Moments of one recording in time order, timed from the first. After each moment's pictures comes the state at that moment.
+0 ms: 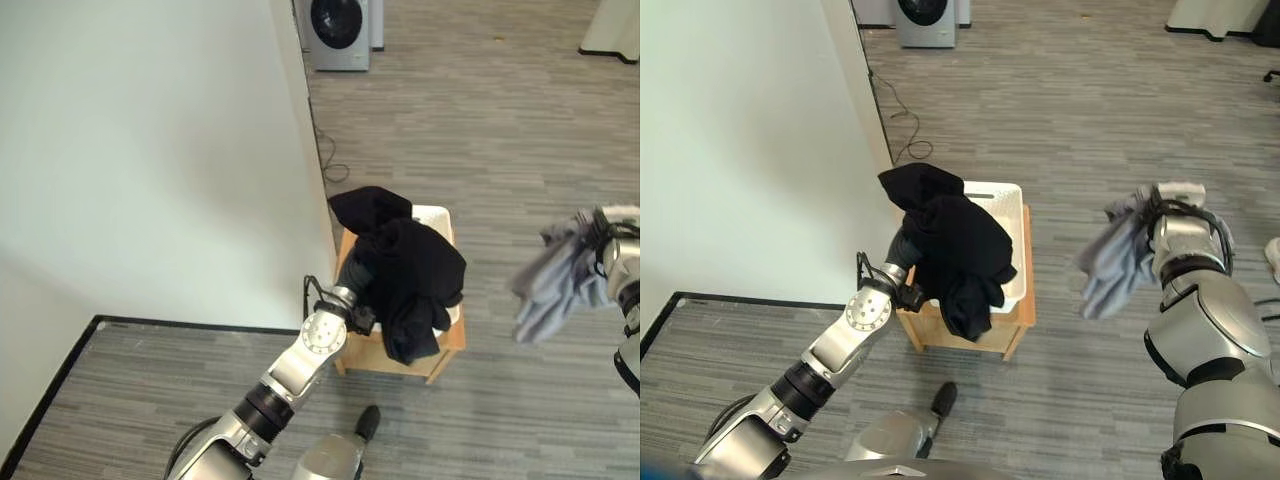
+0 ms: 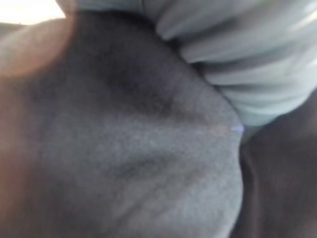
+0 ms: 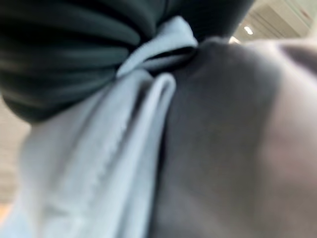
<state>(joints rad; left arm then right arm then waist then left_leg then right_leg) -0.38 0.24 -0.54 0.10 -0.28 -0.14 0.27 -1.09 -0.80 0.81 1.29 -0.55 0.12 -0.19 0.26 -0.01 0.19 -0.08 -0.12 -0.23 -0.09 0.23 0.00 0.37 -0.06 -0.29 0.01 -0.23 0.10</state>
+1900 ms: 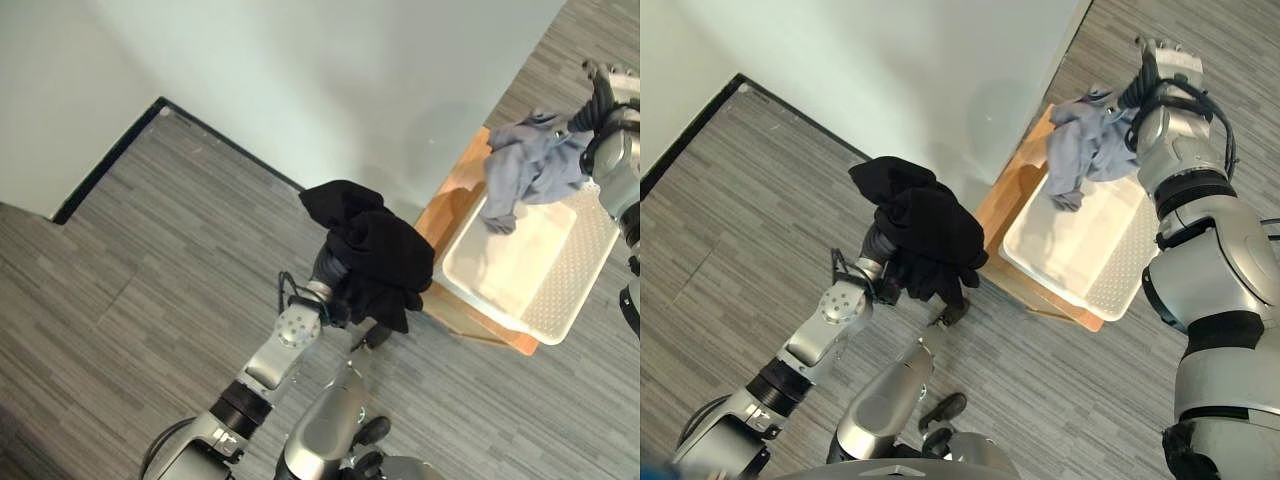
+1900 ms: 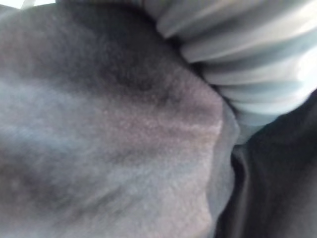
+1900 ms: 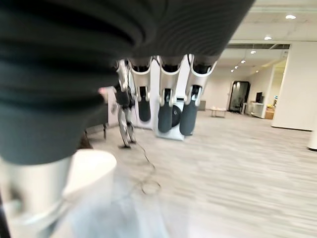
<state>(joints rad) -0.34 0.38 -0.47 0.09 -0.35 -0.16 0.23 -1.37 -0.79 0.75 1.14 -0.30 0.08 -0.28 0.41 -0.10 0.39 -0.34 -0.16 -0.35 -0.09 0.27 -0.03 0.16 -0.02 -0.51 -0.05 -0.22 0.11</state>
